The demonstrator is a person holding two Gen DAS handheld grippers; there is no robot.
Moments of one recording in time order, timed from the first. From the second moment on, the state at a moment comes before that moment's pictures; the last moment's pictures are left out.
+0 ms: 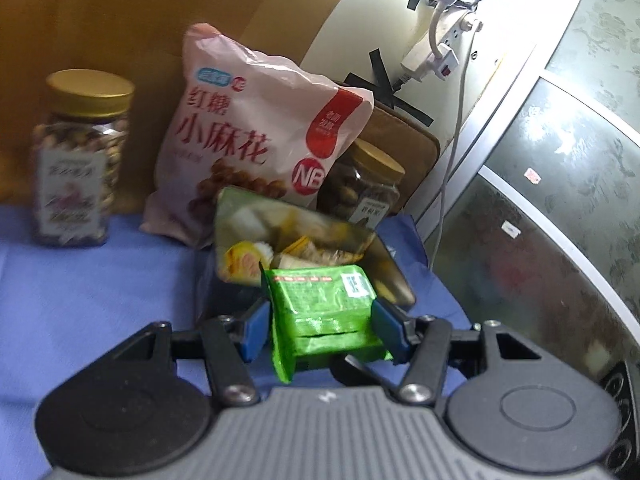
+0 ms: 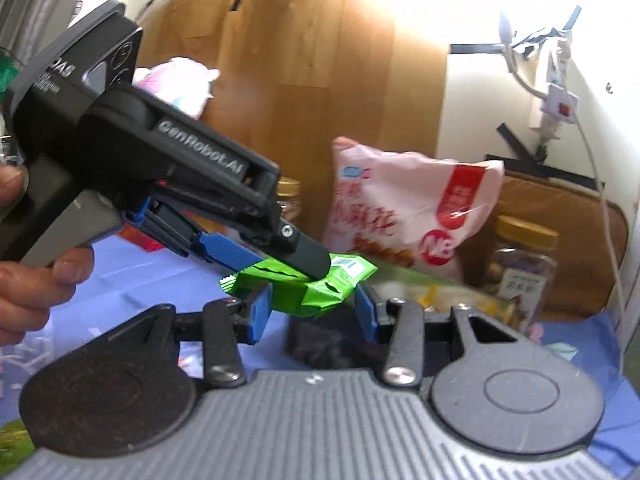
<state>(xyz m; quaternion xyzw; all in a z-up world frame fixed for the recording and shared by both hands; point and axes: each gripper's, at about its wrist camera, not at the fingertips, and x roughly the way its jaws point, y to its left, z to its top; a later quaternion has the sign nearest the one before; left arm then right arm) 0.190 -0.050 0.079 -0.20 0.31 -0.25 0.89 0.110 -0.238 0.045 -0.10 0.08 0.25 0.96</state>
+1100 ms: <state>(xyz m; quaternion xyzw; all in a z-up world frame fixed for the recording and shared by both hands) 0.103 0.019 0.024 -0.27 0.36 -0.22 0.87 0.080 -0.229 0.001 -0.05 0.27 0.36 0.89</state>
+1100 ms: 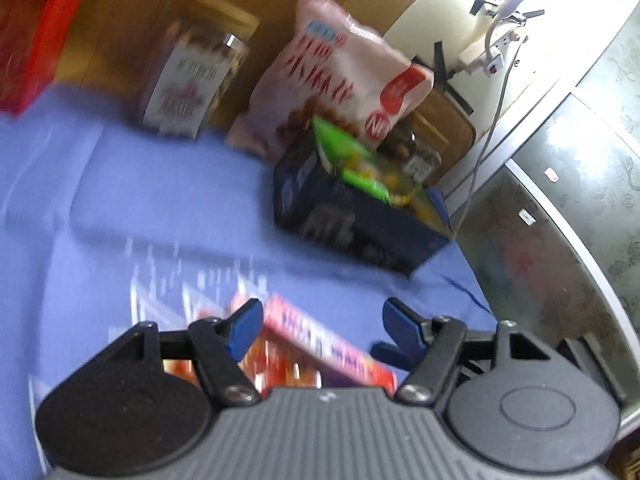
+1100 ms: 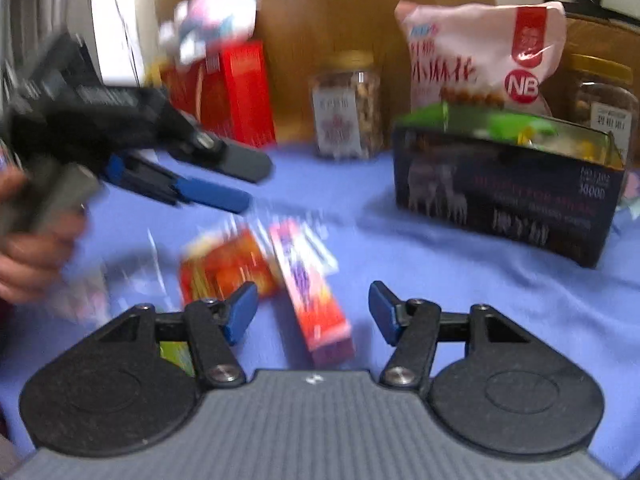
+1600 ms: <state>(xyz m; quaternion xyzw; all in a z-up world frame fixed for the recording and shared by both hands) 0.076 0.017 0.006 -0.31 0.37 -0.23 0.85 0.071 -0.248 0.002 0.27 0.37 0.41 0.79</state>
